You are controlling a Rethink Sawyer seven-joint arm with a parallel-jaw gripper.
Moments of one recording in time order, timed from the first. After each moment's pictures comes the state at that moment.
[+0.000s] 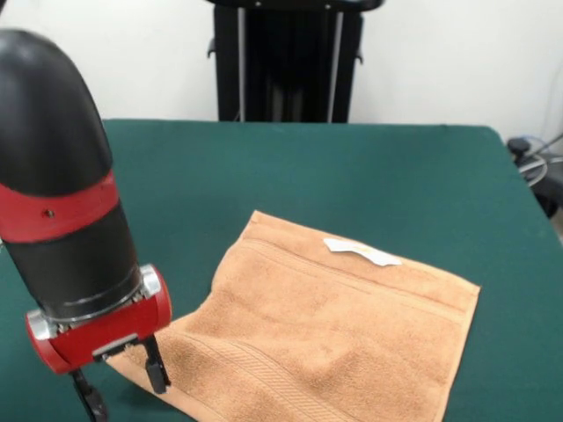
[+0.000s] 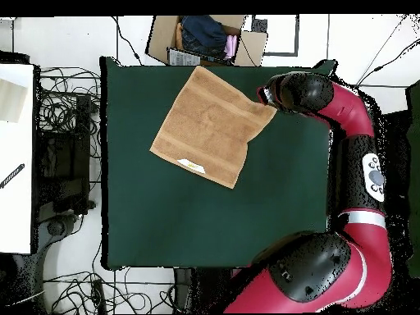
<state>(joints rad) -0.67 -0.20 0.55 0.87 -0.31 0.87 0.83</state>
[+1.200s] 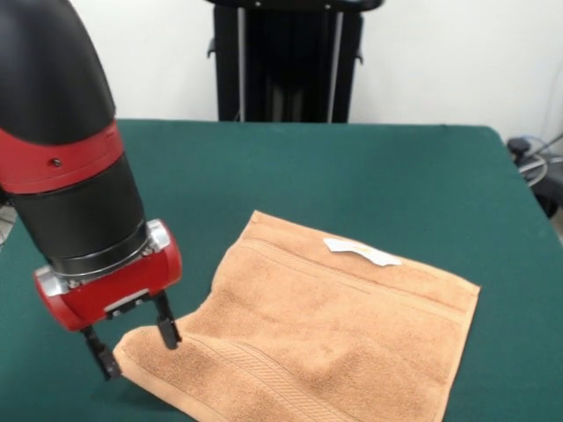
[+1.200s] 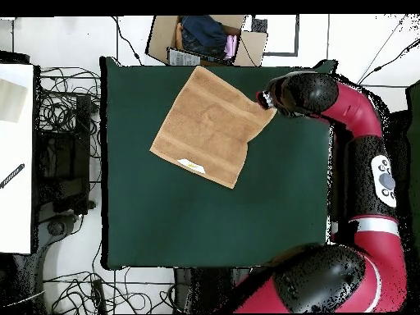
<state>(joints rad) -0.68 -0.28 0.55 0.98 -0.31 0.92 0.83</state>
